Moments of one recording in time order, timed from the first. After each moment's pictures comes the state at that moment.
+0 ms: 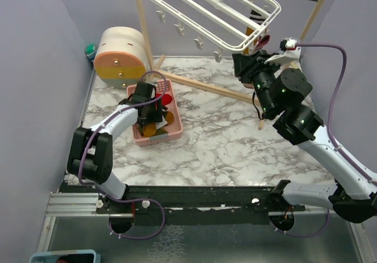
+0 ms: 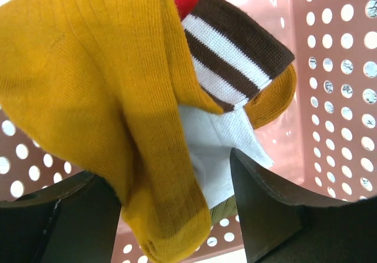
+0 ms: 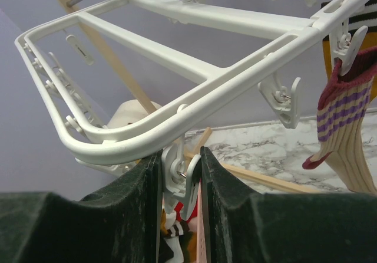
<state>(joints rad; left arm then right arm) -0.27 1.58 1.02 -0.43 -0.03 -0.28 0.81 1.14 1.43 -0.10 0.57 0.35</state>
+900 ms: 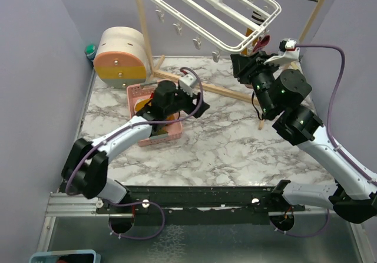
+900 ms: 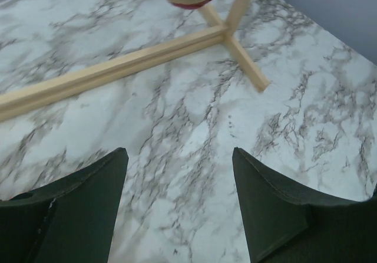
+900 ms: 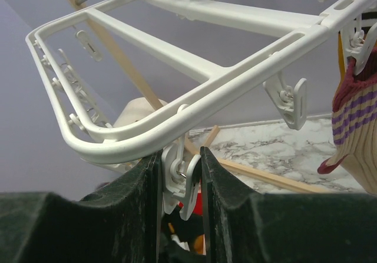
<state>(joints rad) -0.57 1.39 1.00 0.12 0.28 -0.15 0.81 1.14 1.41 -0.08 0.55 0.36</state>
